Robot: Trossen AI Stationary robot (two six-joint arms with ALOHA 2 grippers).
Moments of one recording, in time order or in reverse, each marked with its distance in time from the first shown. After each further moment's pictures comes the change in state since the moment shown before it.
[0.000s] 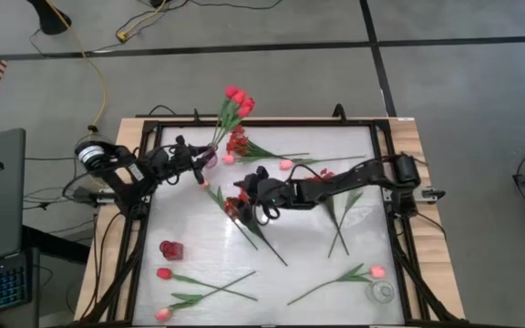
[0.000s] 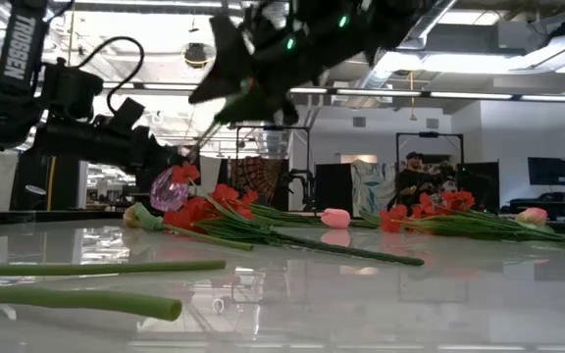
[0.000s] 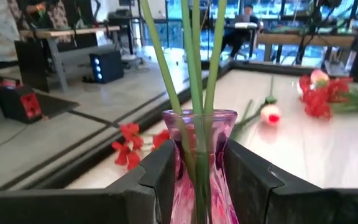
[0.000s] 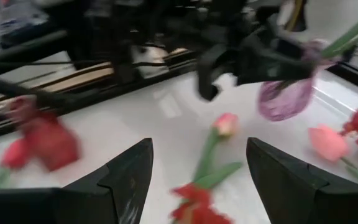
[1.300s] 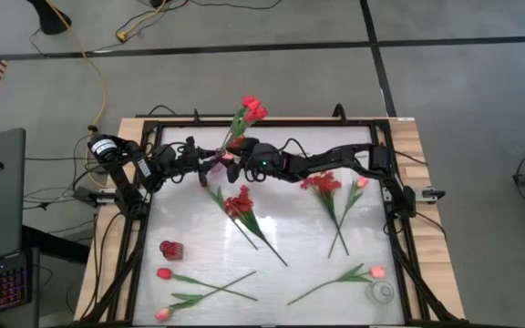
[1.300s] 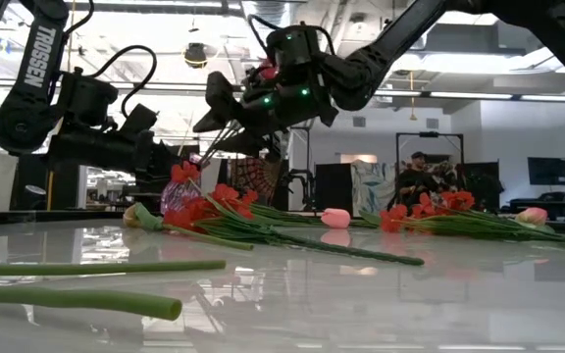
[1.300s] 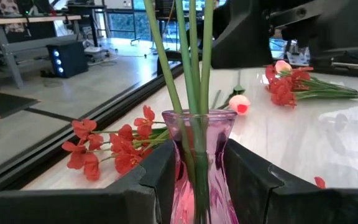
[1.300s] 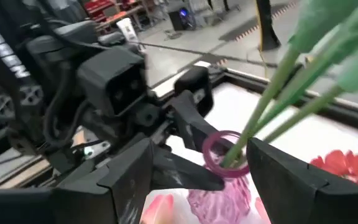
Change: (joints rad) left arm -0.001 0.100 0.068 -0.002 0.141 -0.009; right arm -0.259 0.195 0.105 0.269 -0.129 0.134
